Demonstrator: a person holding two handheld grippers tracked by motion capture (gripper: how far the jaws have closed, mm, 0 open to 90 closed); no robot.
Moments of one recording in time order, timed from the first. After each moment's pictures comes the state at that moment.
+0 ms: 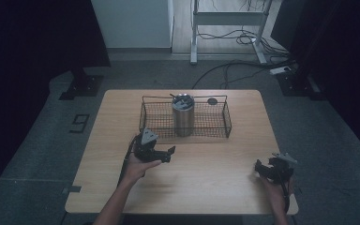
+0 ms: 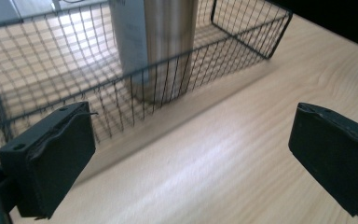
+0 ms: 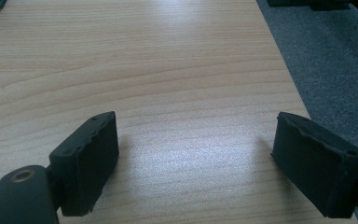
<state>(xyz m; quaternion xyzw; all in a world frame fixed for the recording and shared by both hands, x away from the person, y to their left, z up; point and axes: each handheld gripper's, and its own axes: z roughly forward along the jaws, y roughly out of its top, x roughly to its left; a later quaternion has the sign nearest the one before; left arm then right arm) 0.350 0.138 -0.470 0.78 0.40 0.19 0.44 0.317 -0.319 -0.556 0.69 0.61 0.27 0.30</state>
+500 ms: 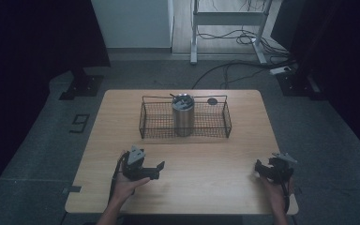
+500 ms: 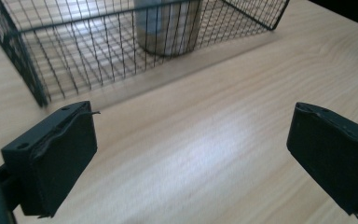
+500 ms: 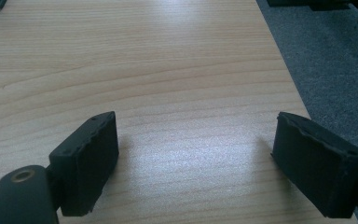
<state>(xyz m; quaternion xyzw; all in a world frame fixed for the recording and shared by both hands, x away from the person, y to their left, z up) 0.303 0.172 -0.497 0.77 0.42 0.19 0.44 0.317 -0.319 -0.556 0.69 0.61 0.27 0.30</state>
